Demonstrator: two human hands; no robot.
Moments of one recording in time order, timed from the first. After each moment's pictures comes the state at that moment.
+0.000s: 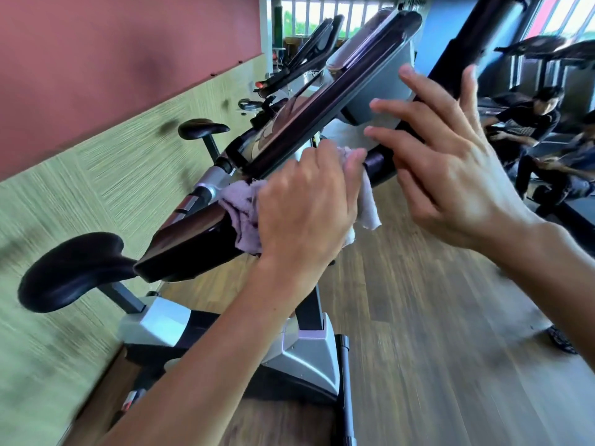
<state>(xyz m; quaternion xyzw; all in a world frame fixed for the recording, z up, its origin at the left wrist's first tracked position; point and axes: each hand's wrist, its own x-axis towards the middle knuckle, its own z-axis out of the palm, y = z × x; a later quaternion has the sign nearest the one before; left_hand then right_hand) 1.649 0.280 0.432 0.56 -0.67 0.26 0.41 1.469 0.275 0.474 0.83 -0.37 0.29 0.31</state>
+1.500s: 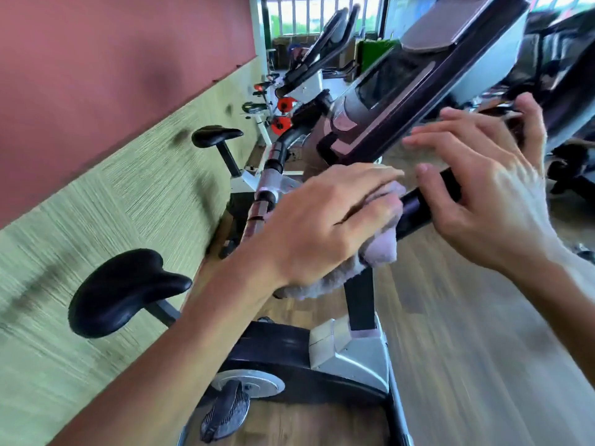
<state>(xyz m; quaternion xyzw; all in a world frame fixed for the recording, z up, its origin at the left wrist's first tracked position) 1.812 0.267 0.429 0.31 -0.88 -0.18 0.32 1.593 0.283 0.429 0.73 -0.51 0.37 0.25</state>
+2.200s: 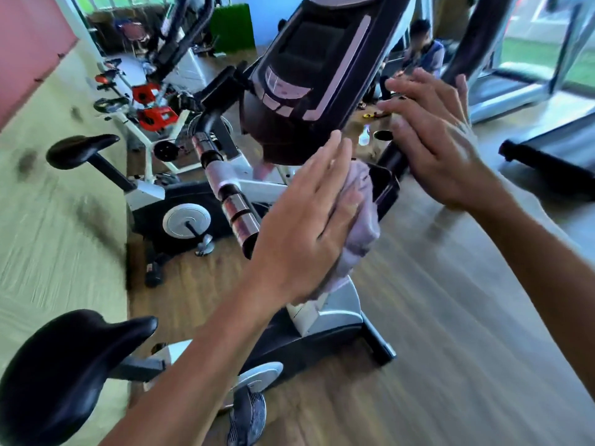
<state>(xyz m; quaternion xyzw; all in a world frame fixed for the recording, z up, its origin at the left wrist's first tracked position) 1.873 0.256 0.395 0.19 -0.90 -0.24 0.31 1.637 0.300 0.412 0.62 -0.68 0.33 0.19</state>
